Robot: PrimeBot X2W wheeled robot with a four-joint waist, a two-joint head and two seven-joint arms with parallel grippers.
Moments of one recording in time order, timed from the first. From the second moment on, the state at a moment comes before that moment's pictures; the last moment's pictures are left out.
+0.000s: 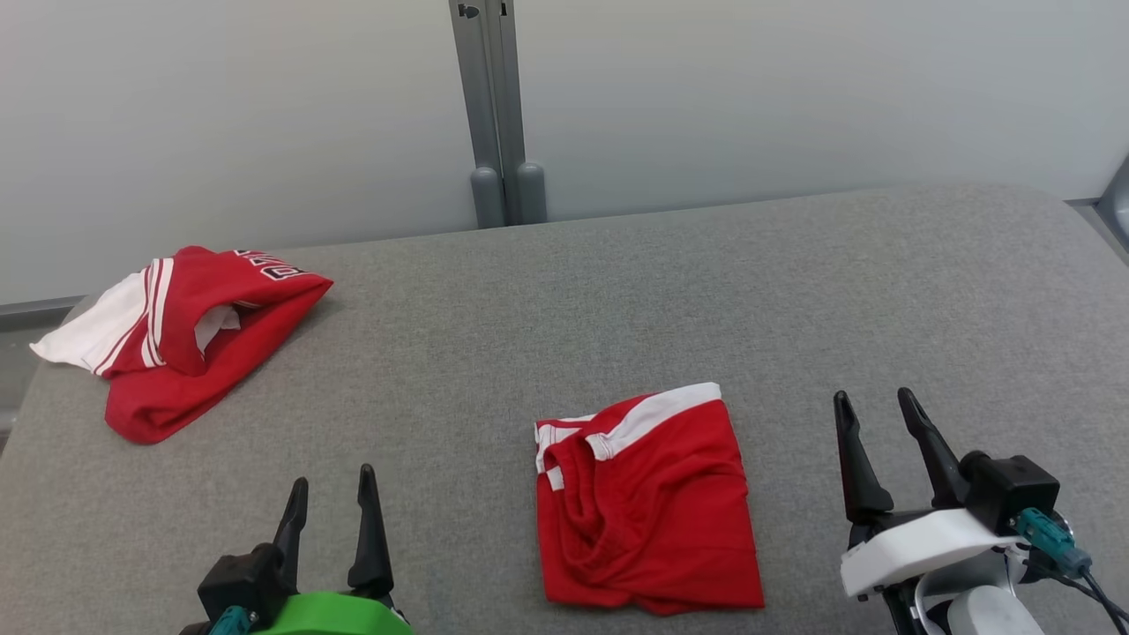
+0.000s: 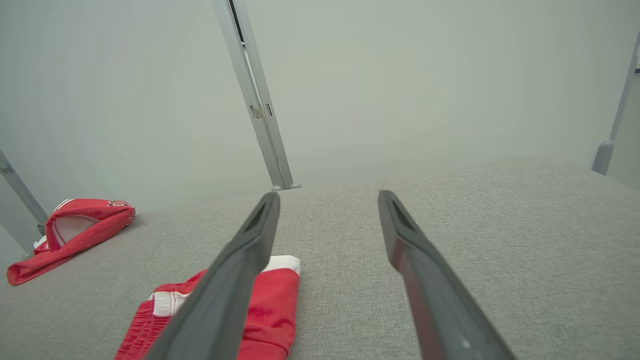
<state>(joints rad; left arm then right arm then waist) 0.03 0.05 -0.17 0.24 -0.38 0.05 -0.26 -0.05 -0.06 0.04 0.22 0.24 0.13 -0.26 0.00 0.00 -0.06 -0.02</state>
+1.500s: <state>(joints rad) 0.02 0.05 -0.22 0.24 -0.39 0.07 -0.26 -0.27 -0.16 0.19 0.51 0.53 0.13 0.31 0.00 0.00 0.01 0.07</state>
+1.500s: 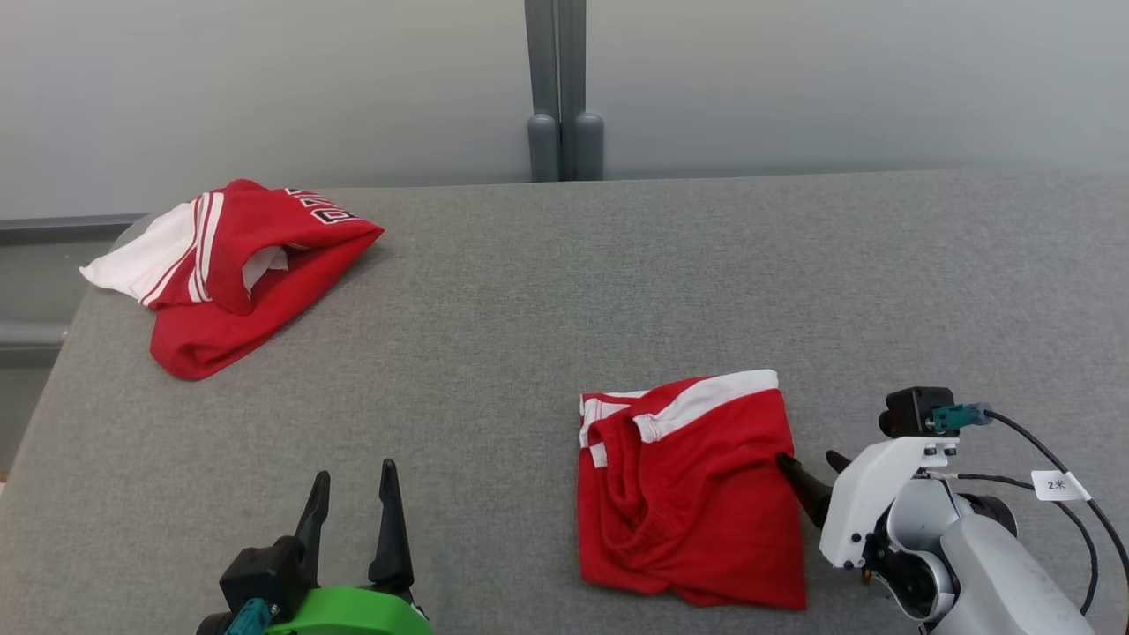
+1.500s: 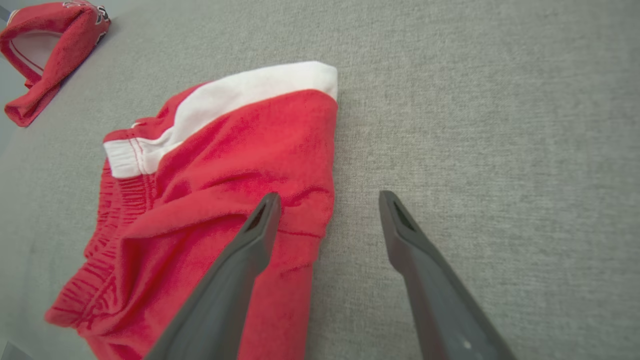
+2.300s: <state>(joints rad) 0.01 0.05 -0.20 0.21 -0.36 0.06 -0.26 -0.39 -0.23 0.30 0.64 0.58 0.13 0.20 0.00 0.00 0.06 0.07</state>
